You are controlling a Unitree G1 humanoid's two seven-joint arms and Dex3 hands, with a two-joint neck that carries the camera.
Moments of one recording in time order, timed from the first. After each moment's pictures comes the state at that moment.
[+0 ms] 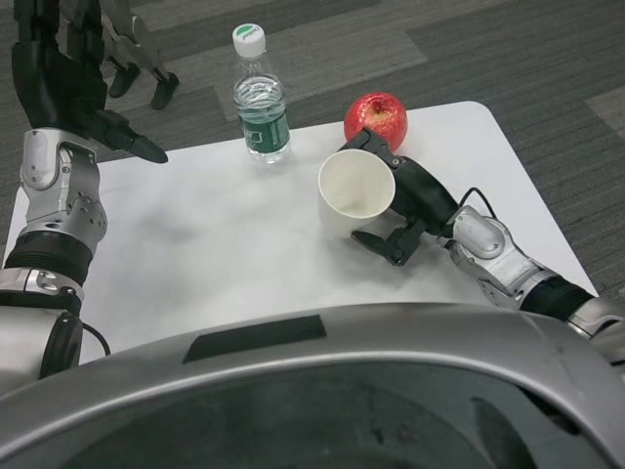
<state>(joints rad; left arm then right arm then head) -0.55 0.24 -0.13 0.75 -0.66 -0.60 -0.23 0.02 -0.63 0.50 0.28 0.43 -0.69 0.17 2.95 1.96</state>
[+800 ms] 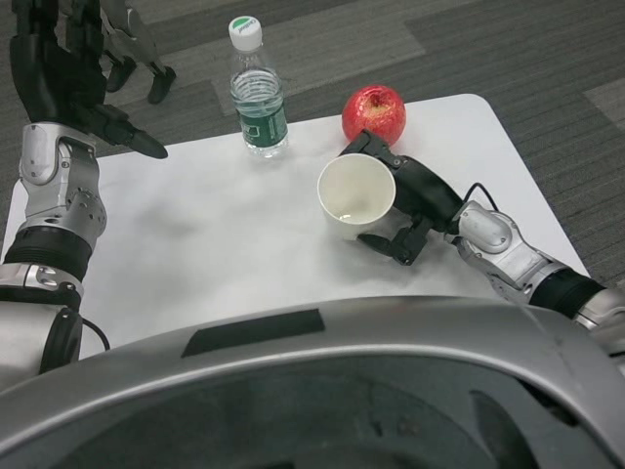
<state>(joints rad) -0.55 0.24 -0.14 0.75 -0.66 -0.60 -0.23 0.02 -0.68 0.52 0.28 0.43 -0.69 0.19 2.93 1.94</state>
